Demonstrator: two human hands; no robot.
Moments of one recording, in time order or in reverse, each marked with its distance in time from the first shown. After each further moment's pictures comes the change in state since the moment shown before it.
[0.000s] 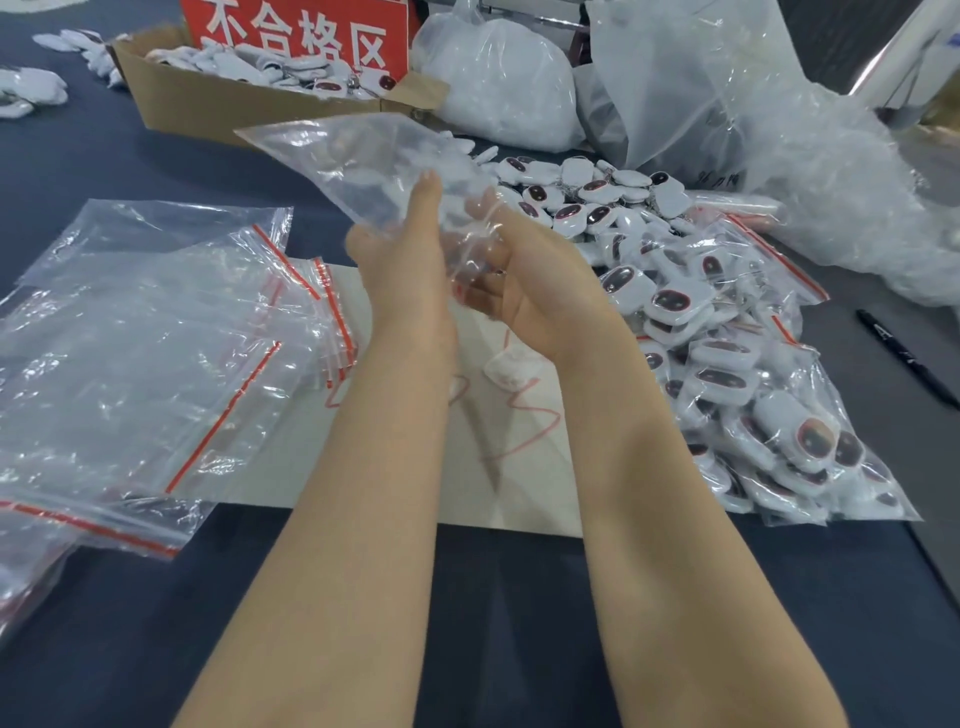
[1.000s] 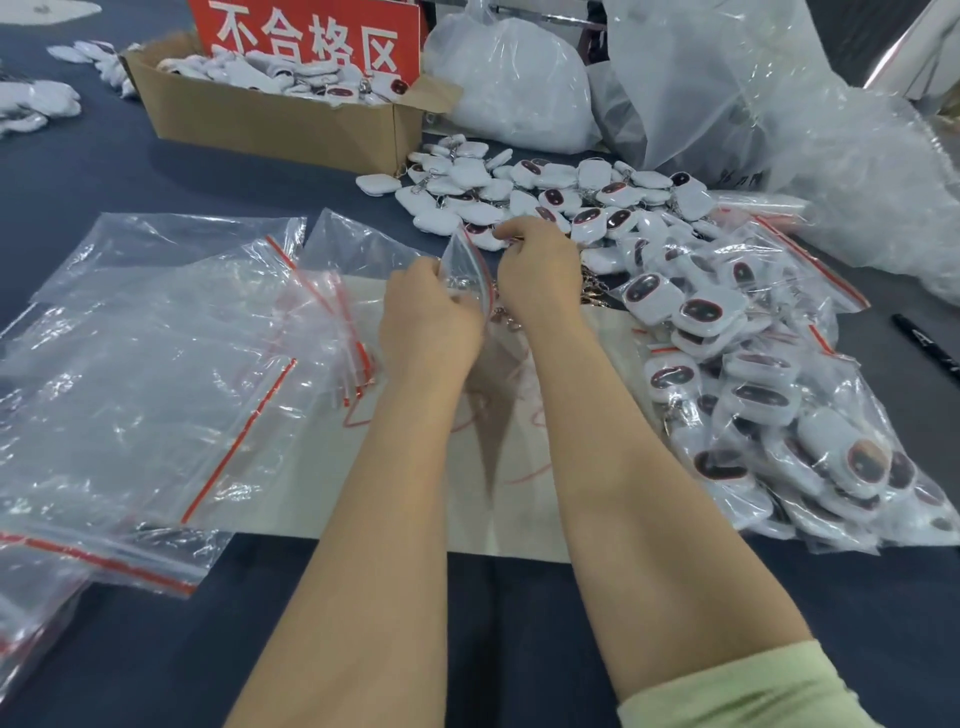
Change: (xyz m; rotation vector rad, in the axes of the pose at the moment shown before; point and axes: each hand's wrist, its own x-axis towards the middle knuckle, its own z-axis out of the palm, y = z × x) left_hand 0.018 -0.027 -0.025 1.110 -0.075 0.329; right_hand 0.059 0.024 0.000 -0.986 0.463 -0.304
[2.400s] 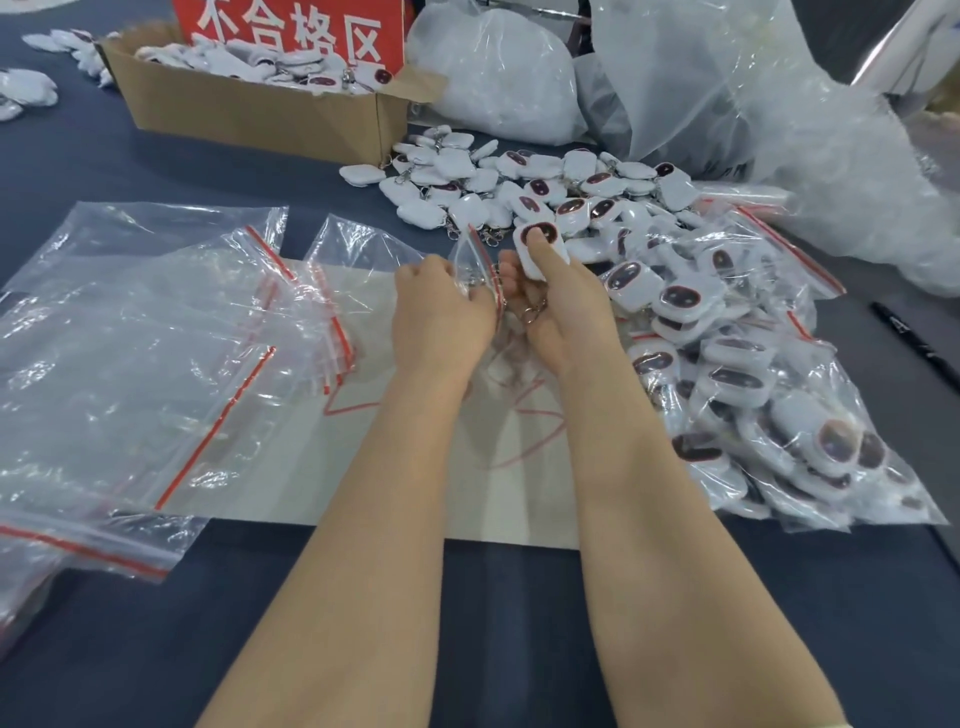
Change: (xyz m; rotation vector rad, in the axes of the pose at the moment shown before) left_hand -0.005 0.006 0.019 0.019 -0.048 0.036; right_hand -0.029 0.025 -0.021 1.312 -0.110 0.448
